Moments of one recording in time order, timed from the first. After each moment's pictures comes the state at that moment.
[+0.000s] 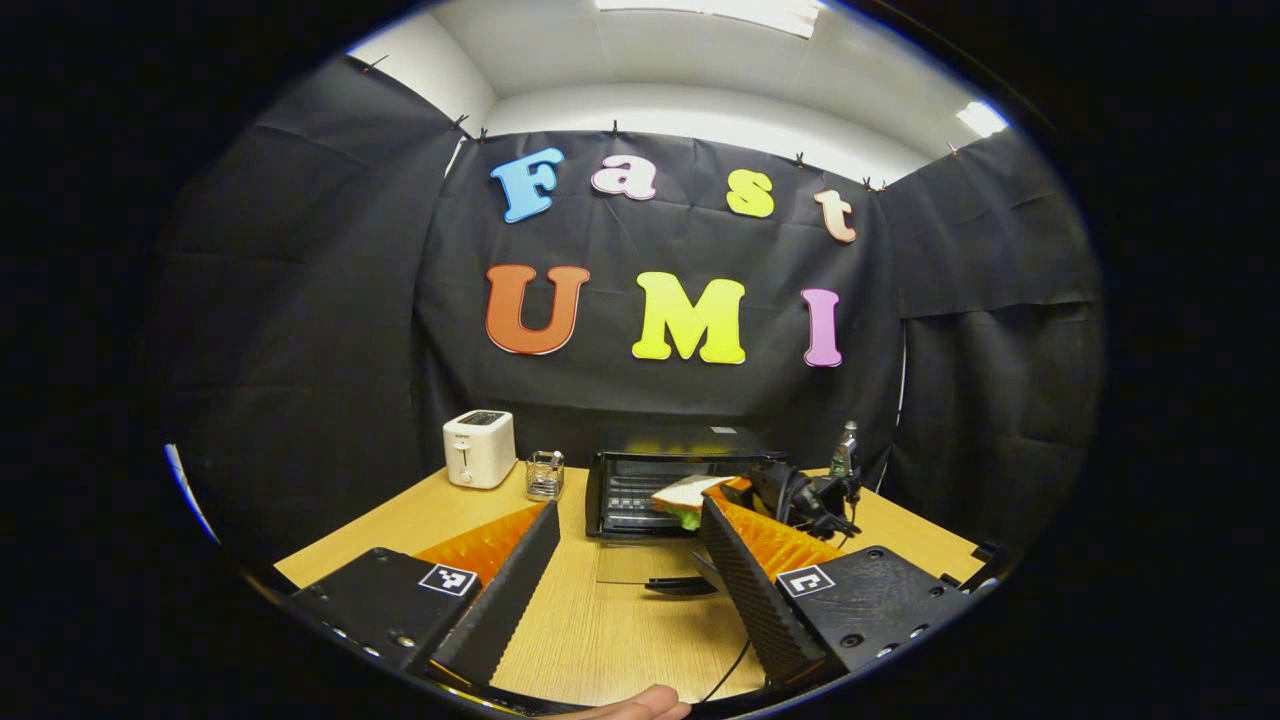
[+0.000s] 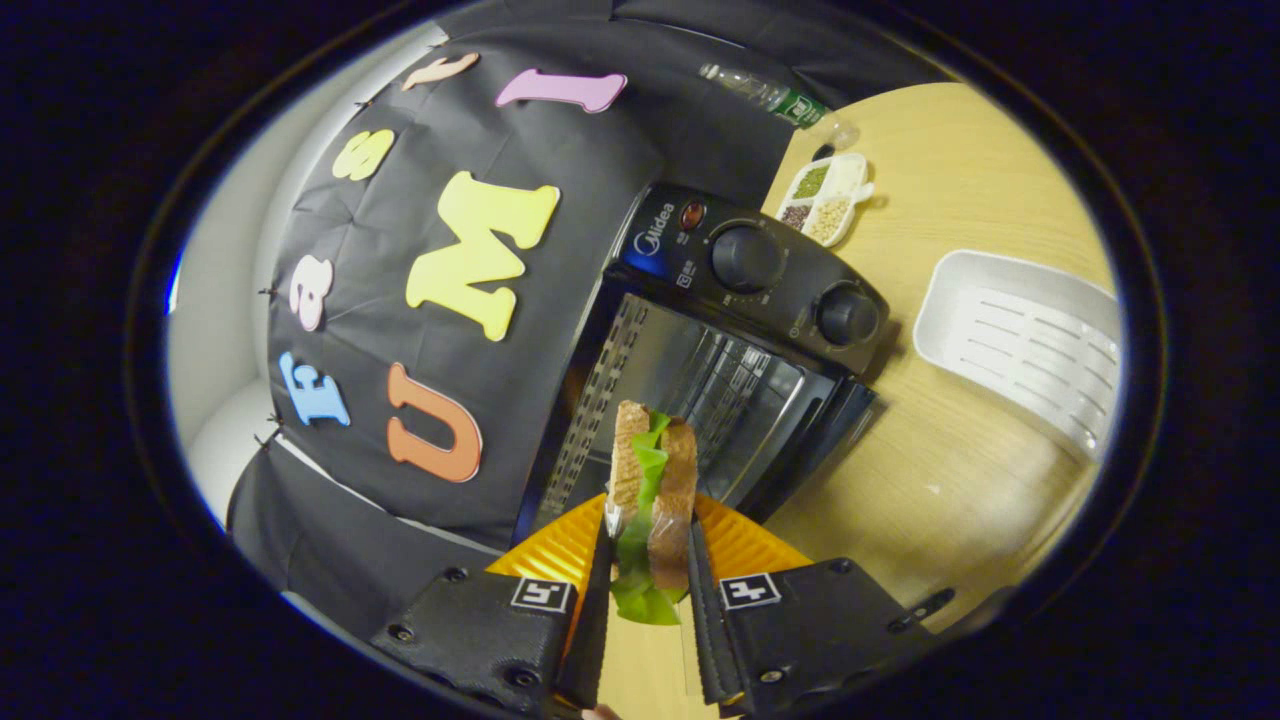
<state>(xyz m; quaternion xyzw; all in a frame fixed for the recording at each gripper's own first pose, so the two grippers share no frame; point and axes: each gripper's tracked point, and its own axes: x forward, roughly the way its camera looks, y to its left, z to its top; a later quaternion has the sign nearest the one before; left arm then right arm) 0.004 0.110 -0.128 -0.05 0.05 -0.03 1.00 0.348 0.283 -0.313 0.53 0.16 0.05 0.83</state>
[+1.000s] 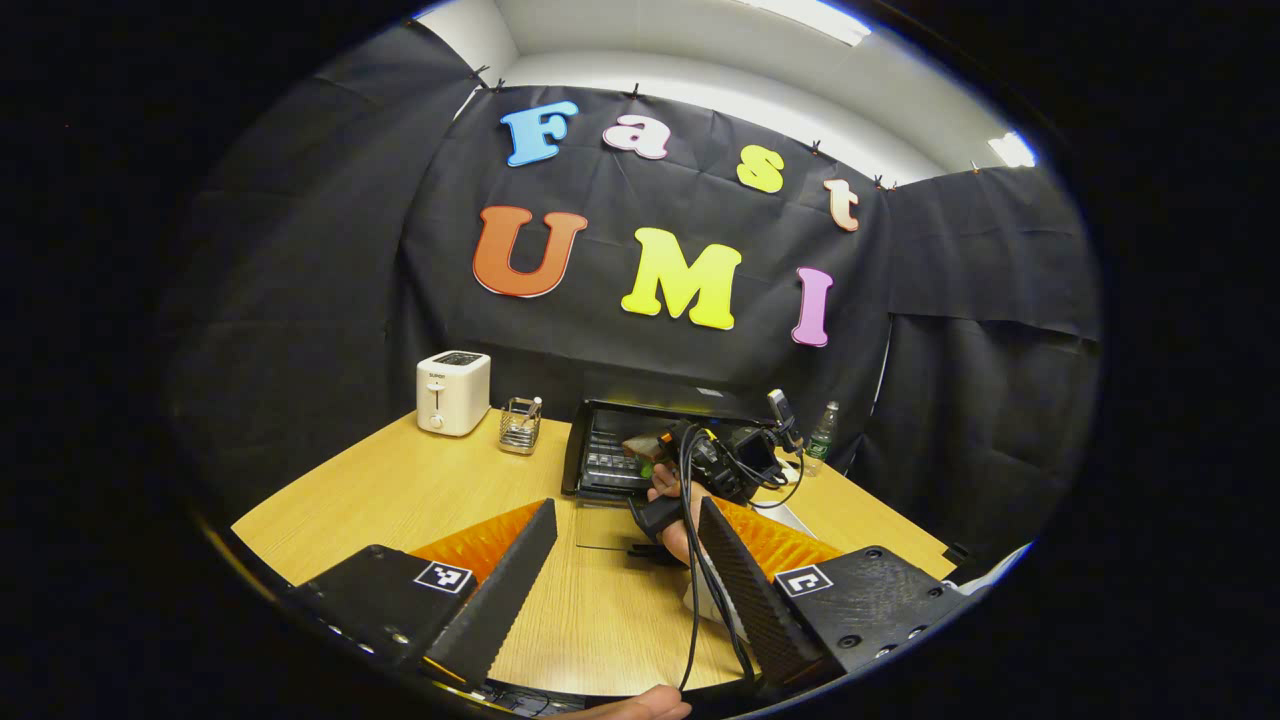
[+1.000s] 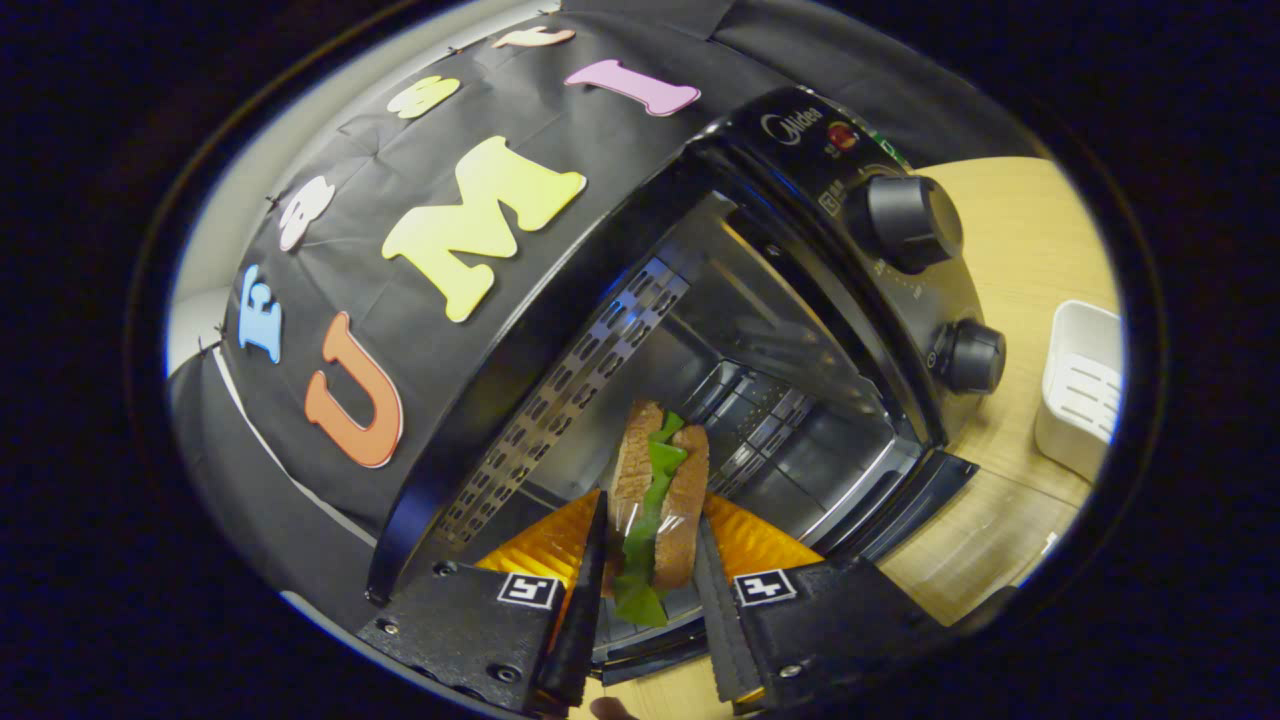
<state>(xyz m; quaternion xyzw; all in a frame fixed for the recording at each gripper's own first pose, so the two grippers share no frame) 0.008 0.113 -0.168 -0.10 0.10 -0.06 0.99 0.426 0.297 -0.345 0.39 0.14 -0.01 0.91</state>
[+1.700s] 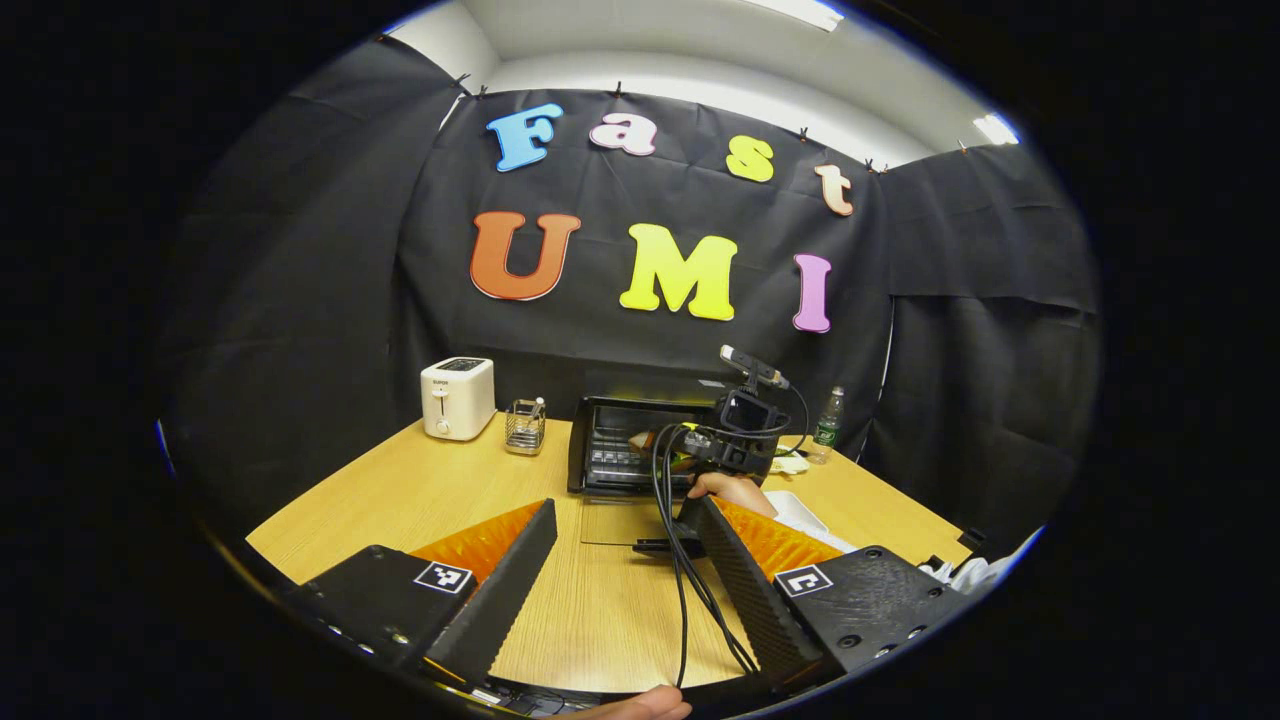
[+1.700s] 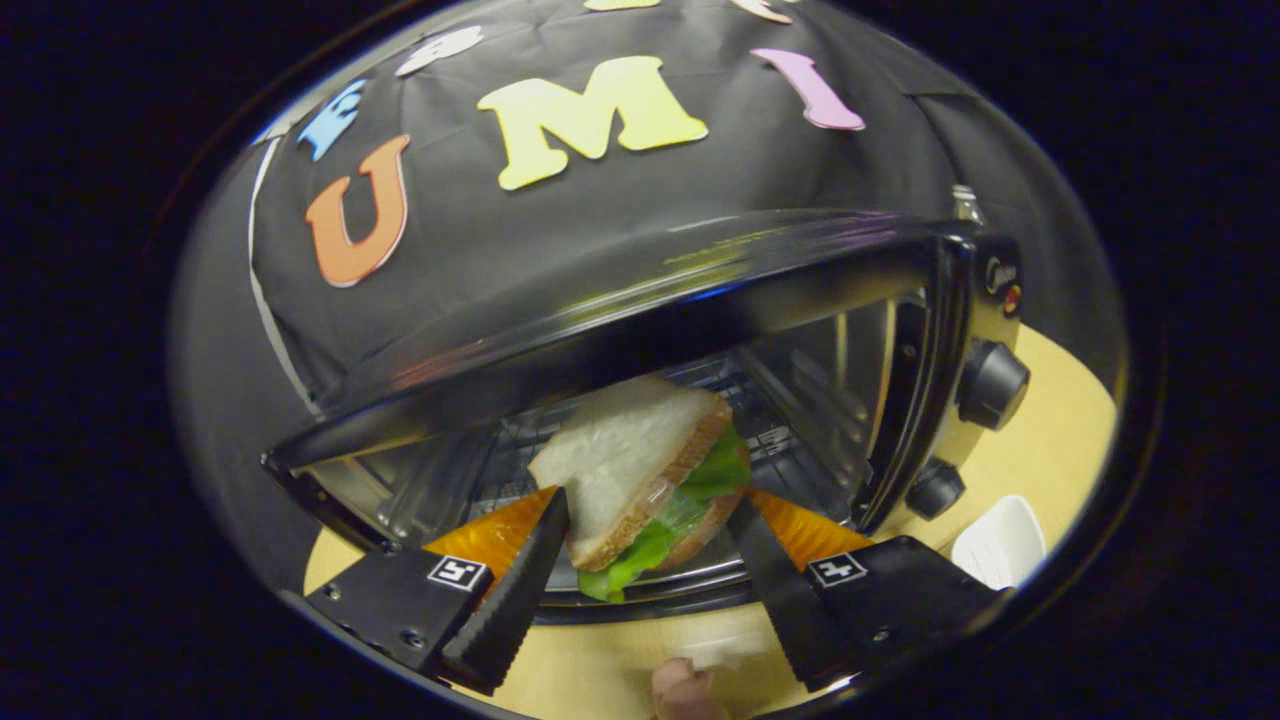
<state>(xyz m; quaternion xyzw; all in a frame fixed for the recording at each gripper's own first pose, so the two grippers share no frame) 0.002 0.106 -0.172 -0.07 0.11 -0.05 0.99 0.410 0.292 -0.358 0.11 0.25 0.01 0.96</state>
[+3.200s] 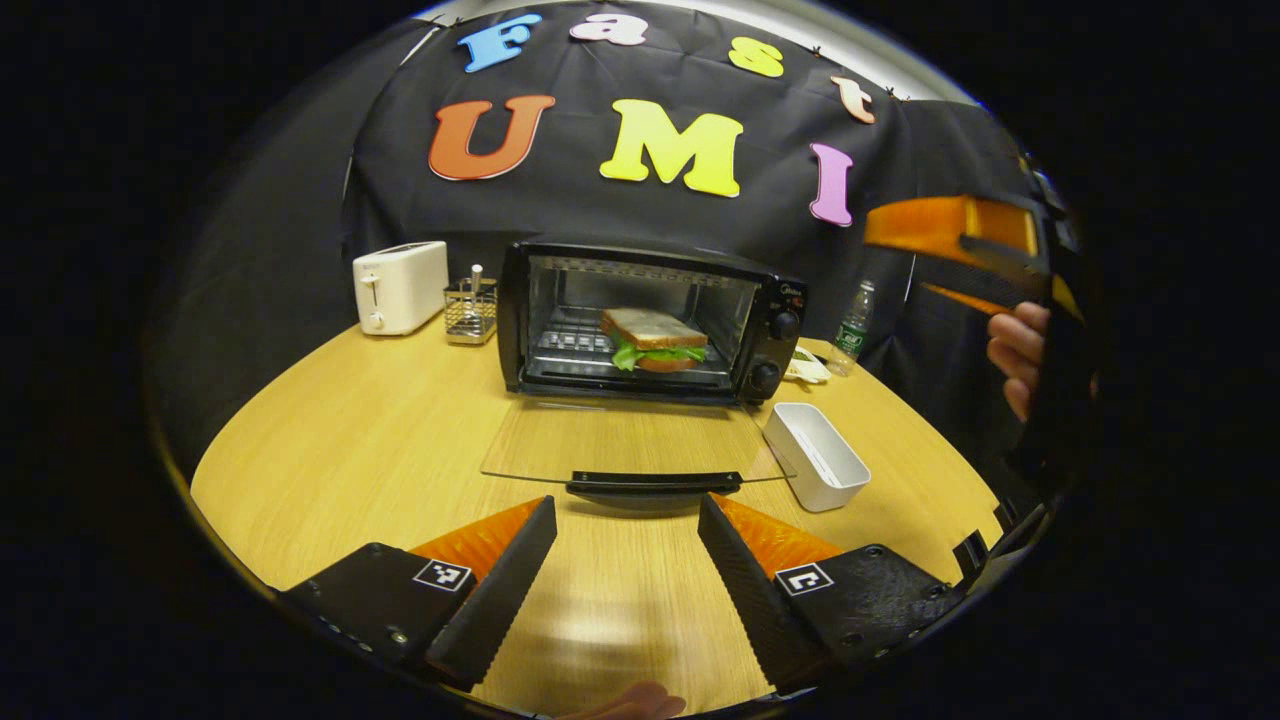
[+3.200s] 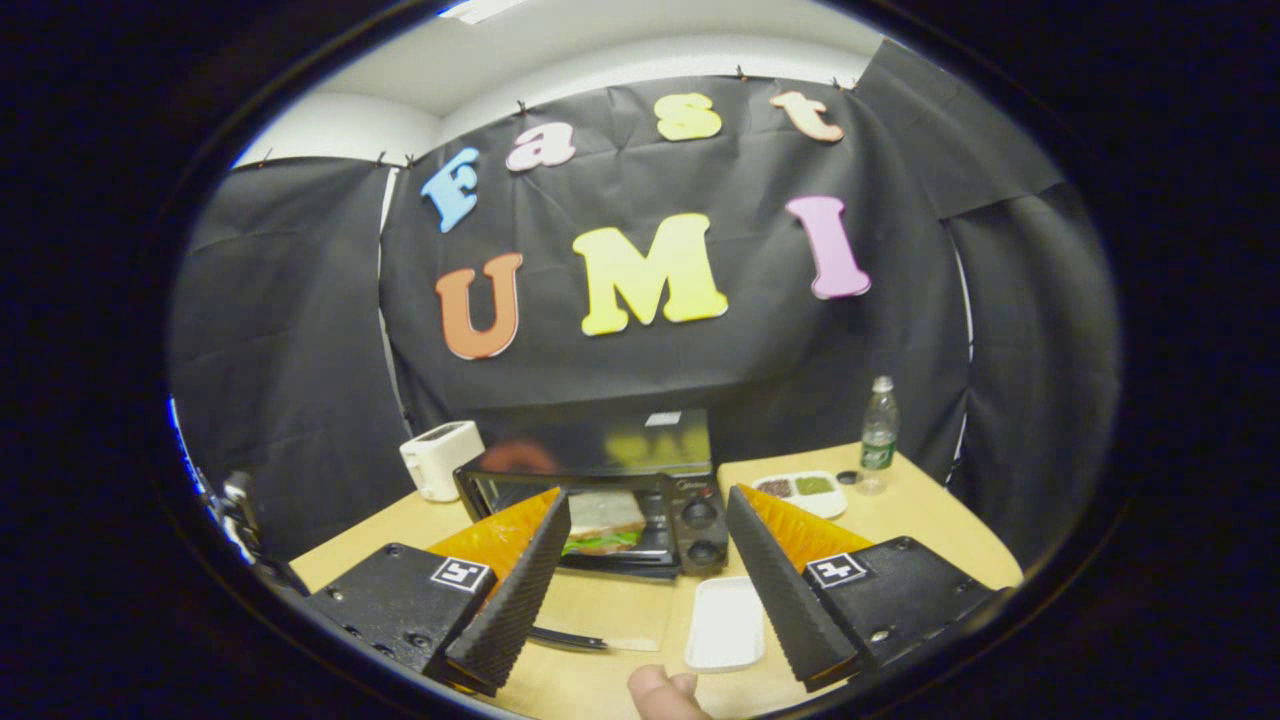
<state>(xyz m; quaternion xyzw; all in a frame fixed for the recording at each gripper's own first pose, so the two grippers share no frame) 0.087 0.019 -0.316 -0.07 0.28 -0.07 0.96 0.202 0.136 -0.149 0.05 0.05 0.09 0.99</state>
